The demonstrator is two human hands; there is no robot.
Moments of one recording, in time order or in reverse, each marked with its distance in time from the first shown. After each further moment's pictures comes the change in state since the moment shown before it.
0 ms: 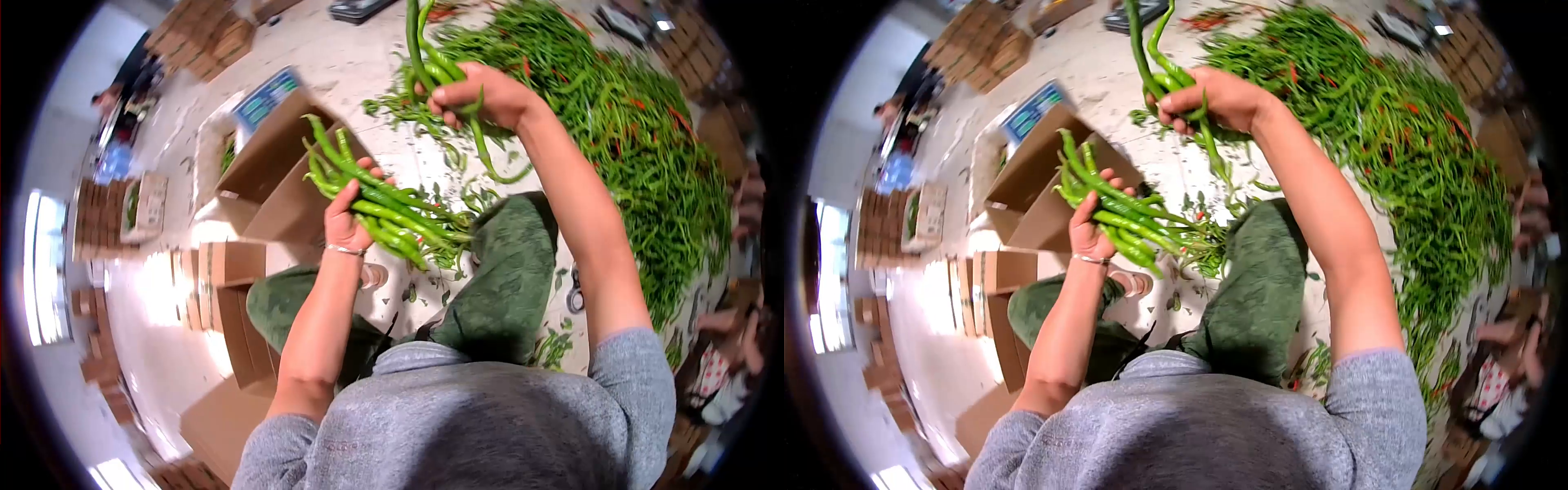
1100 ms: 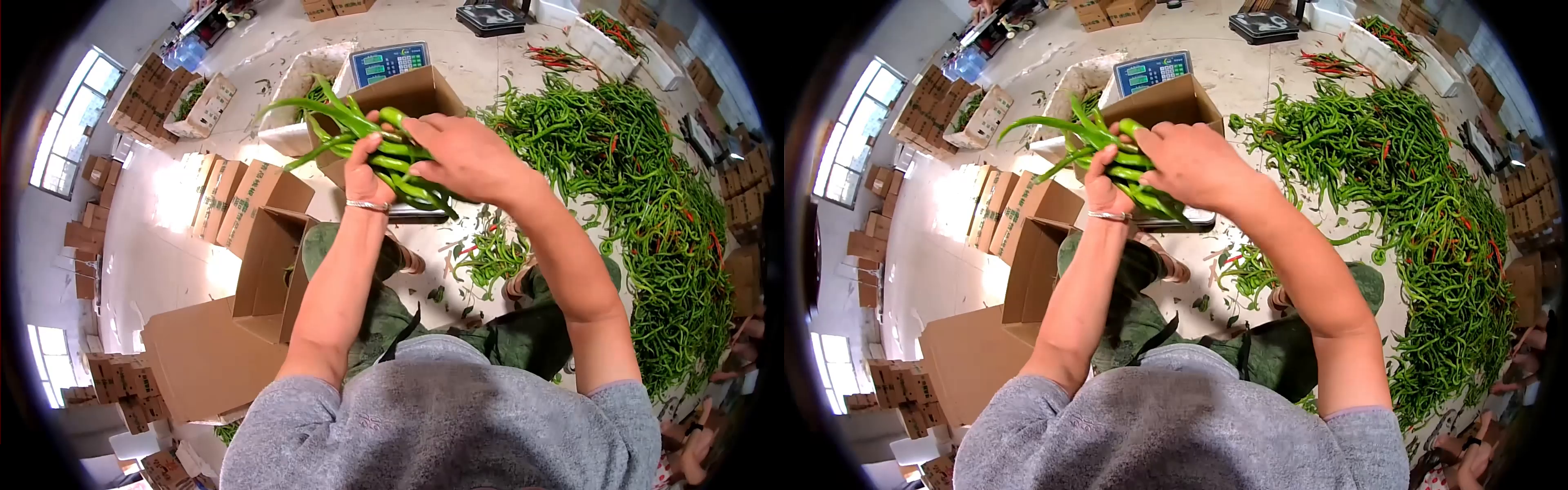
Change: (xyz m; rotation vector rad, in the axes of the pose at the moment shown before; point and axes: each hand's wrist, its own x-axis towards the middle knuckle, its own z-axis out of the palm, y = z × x) left_hand -0.056 0.115 0.016 0.014 0.179 0.580; right_hand 0.068 0.008 0.214 -1.396 -0.065 -0.689
